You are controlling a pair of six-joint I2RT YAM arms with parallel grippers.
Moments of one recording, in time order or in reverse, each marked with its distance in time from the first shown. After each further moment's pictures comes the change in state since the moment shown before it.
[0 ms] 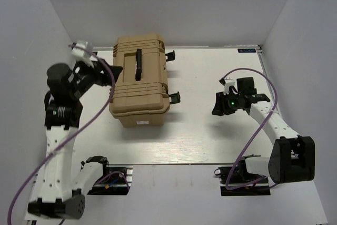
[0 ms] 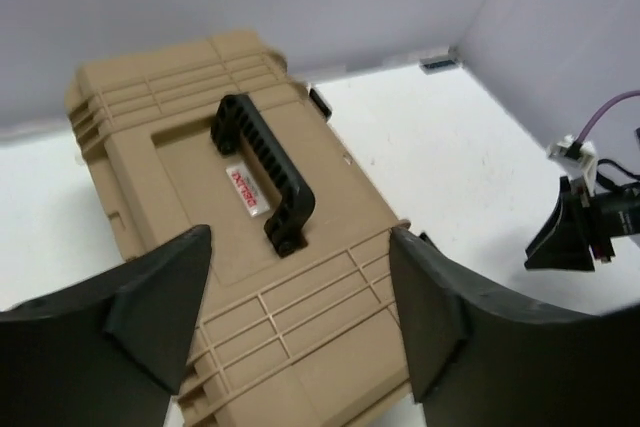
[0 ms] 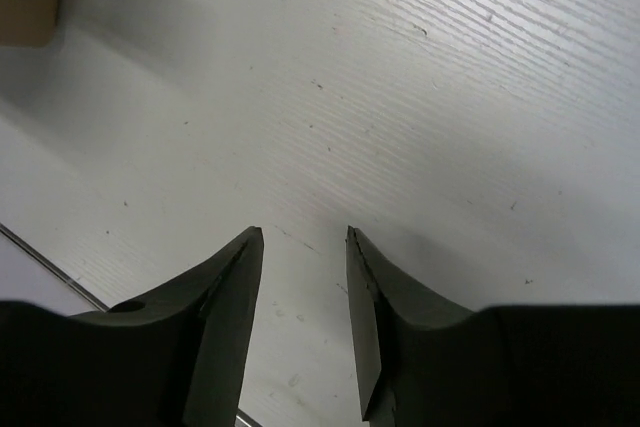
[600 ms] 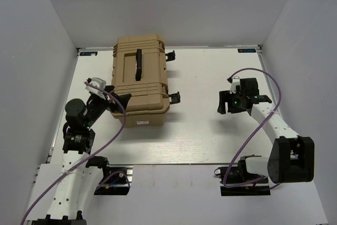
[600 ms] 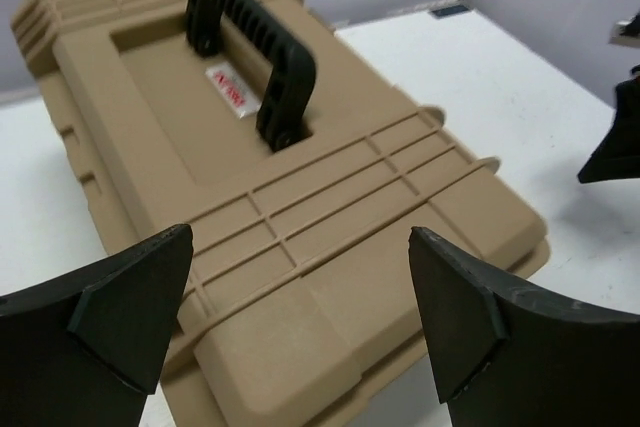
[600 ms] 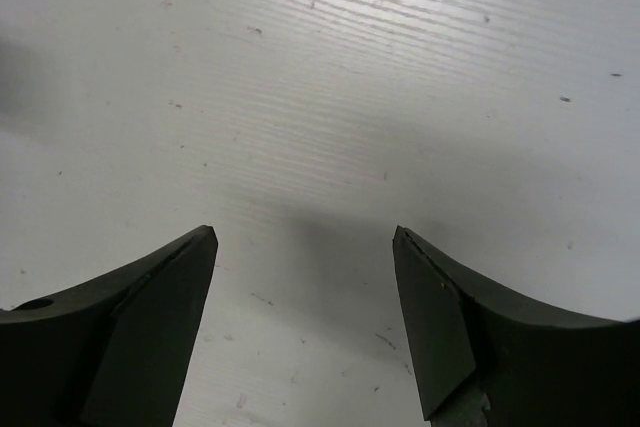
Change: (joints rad) left arm -0.031 -0.349 -0.642 0.348 -0.006 0.069; right arm -0.038 0.004 -0.027 0.051 0.238 0.049
